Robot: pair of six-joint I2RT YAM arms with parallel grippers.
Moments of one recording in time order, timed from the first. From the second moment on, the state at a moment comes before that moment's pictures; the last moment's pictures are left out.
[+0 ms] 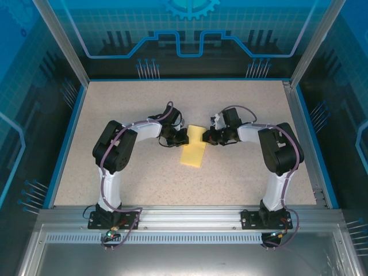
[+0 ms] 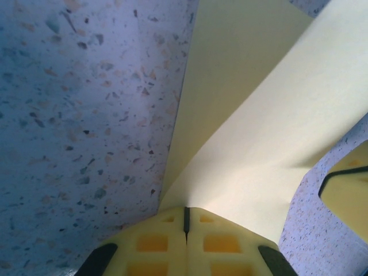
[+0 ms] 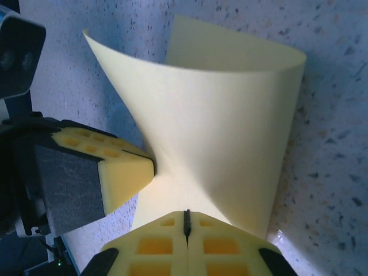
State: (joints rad) left arm -0.45 2.04 1.29 -0.39 0.46 -0.64; right arm 0.31 1.93 1.04 -0.12 -0.71 0.54
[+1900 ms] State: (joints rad) left arm -0.45 2.04 1.29 -0.39 0.46 -0.63; right arm 0.25 2.07 1.27 -0.28 -0.66 0.53
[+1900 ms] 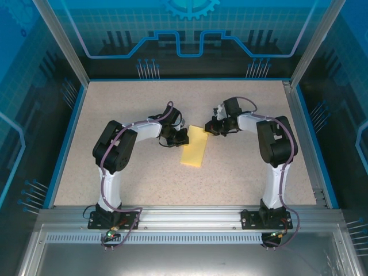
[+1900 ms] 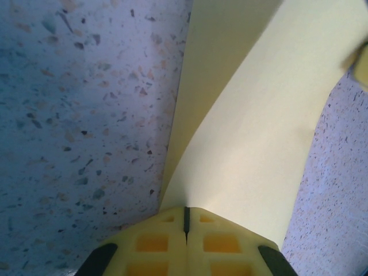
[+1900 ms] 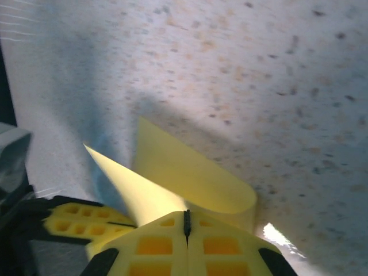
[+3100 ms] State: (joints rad) left arm -0.45 2.04 1.29 -0.39 0.46 -0.63; right arm 0.22 2.15 1.38 -0.38 -0.65 0.53
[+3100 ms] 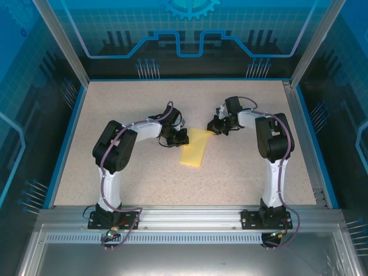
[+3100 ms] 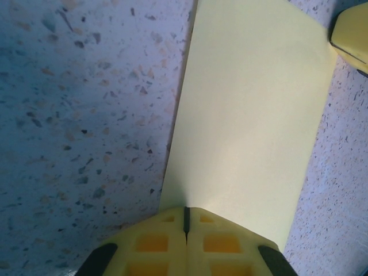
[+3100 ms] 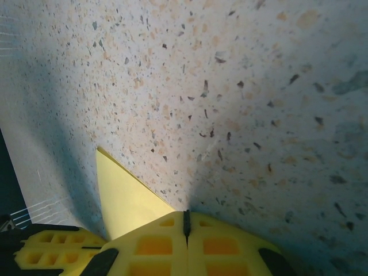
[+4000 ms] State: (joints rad) left arm -0.45 2.04 1.29 -0.39 0.47 -0.63; right arm 0.45 1.76 0.88 -0.19 -0.66 0.67
